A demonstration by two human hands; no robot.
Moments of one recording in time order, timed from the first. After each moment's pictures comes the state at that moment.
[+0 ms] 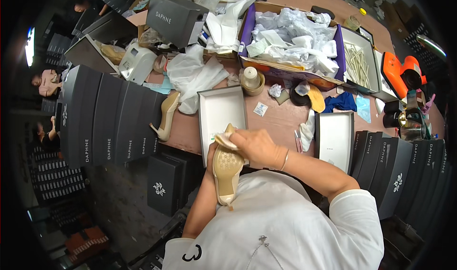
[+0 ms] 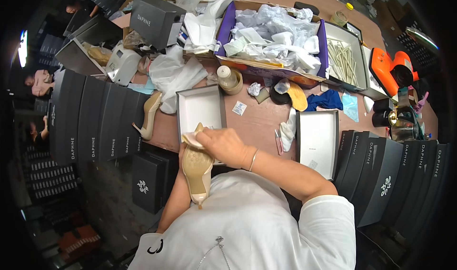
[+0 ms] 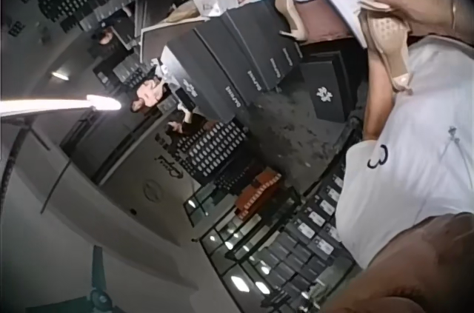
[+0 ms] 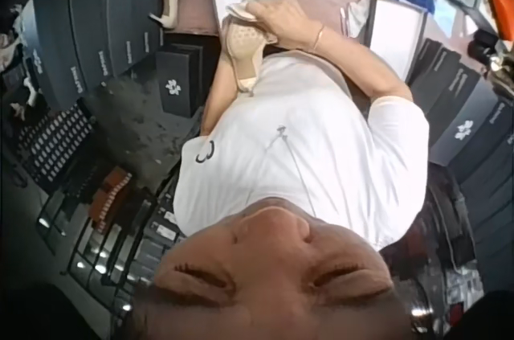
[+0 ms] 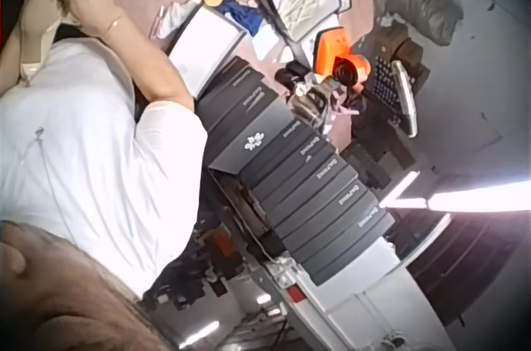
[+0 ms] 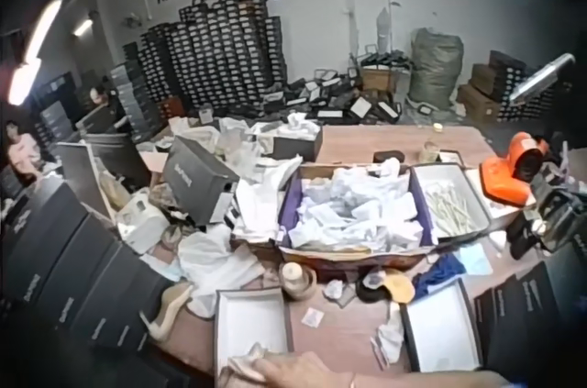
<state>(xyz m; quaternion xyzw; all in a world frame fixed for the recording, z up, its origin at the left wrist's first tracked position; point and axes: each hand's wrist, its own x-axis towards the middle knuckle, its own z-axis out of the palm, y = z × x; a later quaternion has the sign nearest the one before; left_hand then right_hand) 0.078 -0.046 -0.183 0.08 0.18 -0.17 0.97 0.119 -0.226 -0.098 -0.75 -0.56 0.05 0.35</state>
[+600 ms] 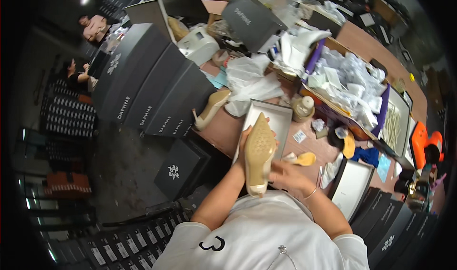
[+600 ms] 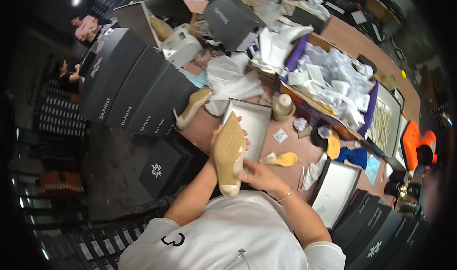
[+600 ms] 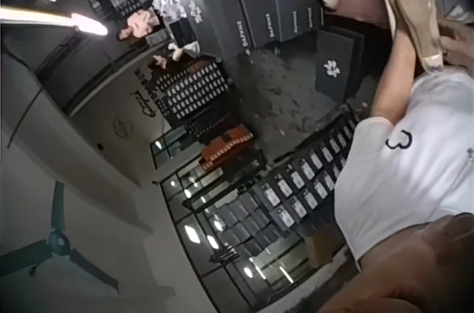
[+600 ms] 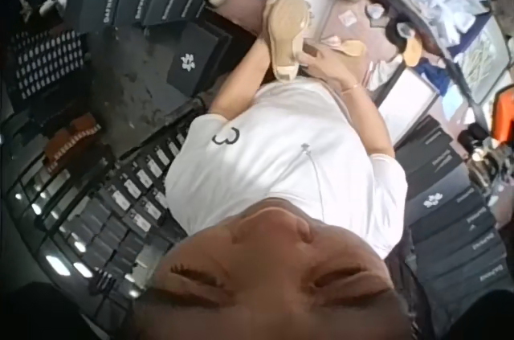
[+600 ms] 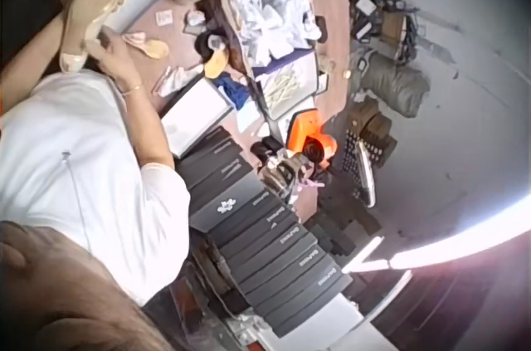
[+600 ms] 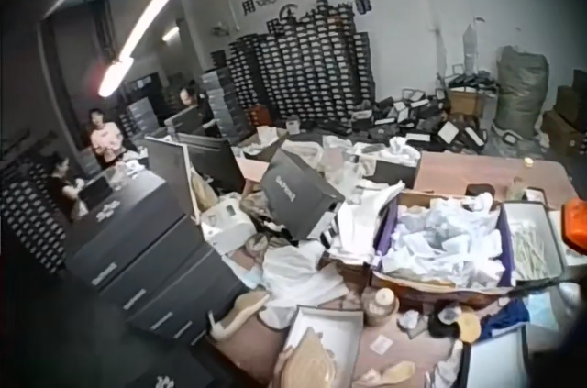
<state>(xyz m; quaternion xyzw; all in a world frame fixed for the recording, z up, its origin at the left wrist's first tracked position) 0.130 -0.023 -0.155 0.26 0.14 -0.03 0.96 0.154 -0.214 -0.146 -0.57 -0.24 0.50 0.61</state>
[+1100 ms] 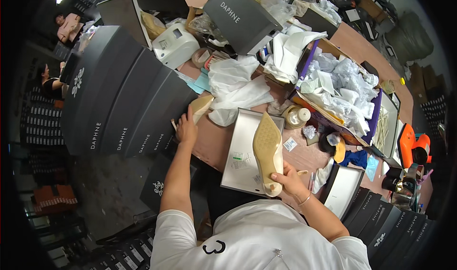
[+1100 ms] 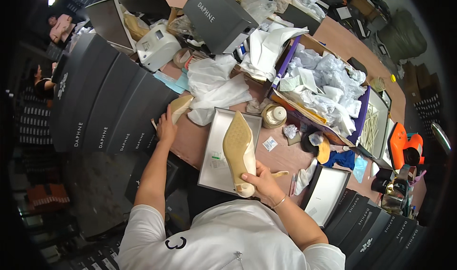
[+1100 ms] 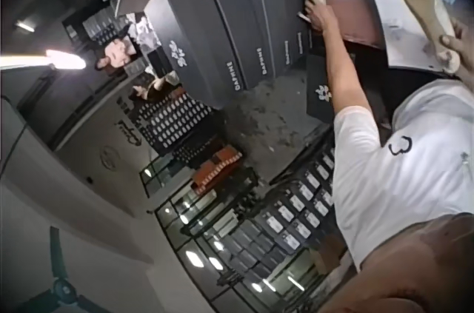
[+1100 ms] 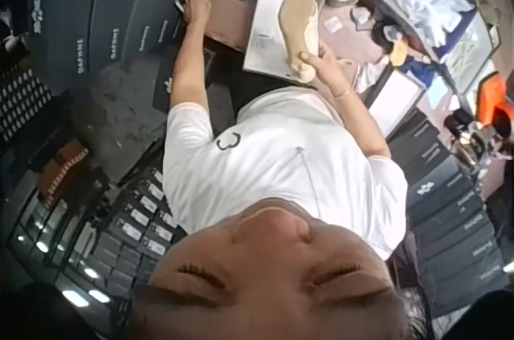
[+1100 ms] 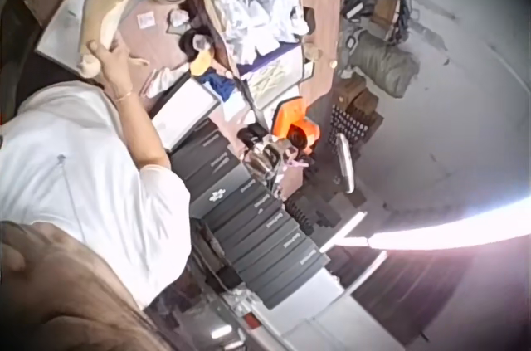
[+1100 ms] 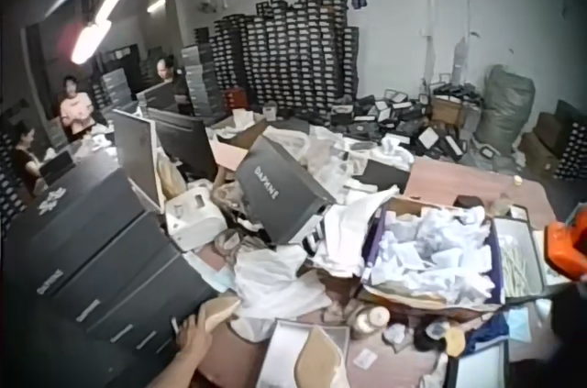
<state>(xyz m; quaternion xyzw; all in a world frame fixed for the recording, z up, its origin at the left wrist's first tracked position) 0.154 0.197 -0.277 0.96 0.28 -0.03 0.03 0.169 -0.207 -0.179 -0.44 0.04 0.46 0.77</state>
